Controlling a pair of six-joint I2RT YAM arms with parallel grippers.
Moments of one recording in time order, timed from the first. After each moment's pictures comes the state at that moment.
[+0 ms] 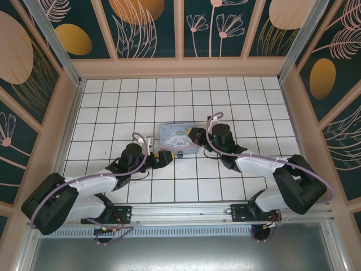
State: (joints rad) left arm -0.68 1.23 0.27 0.52 0.33 -0.87; right arm 0.68 1.38 0.54 0.50 -0.18 1.02
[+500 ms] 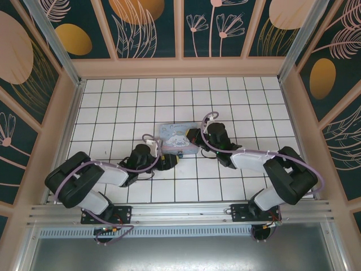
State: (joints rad) left arm -0.72 1.53 0.30 0.73 0.34 -0.81; right arm 0.68 1.49 0.58 0.51 -0.18 1.02
